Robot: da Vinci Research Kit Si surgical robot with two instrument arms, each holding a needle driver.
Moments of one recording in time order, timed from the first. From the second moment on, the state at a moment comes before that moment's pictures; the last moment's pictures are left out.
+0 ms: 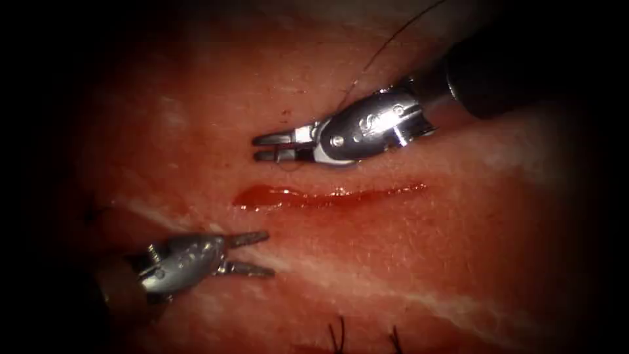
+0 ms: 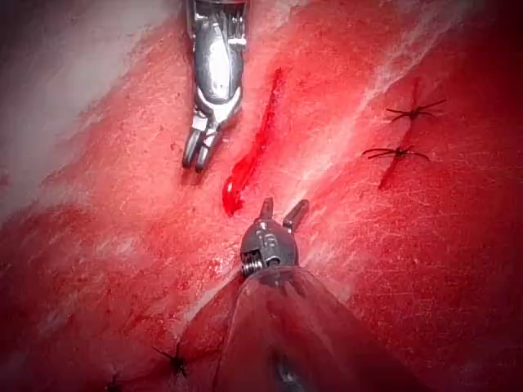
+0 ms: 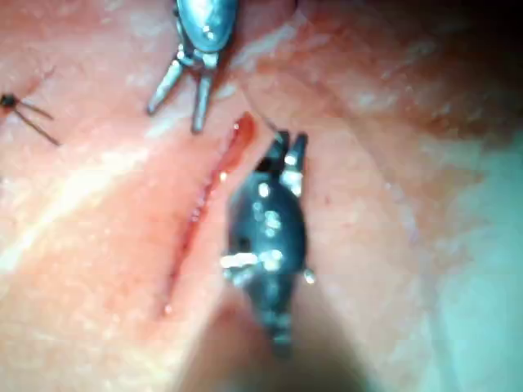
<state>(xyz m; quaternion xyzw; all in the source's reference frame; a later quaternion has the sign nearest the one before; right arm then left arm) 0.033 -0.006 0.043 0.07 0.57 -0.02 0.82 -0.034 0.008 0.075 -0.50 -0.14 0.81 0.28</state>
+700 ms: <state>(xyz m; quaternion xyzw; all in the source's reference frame) 0.032 -0.005 0.044 0.05 0.55 0.02 0.83 -0.034 0.008 0.075 -0.50 -0.14 0.81 0.28</state>
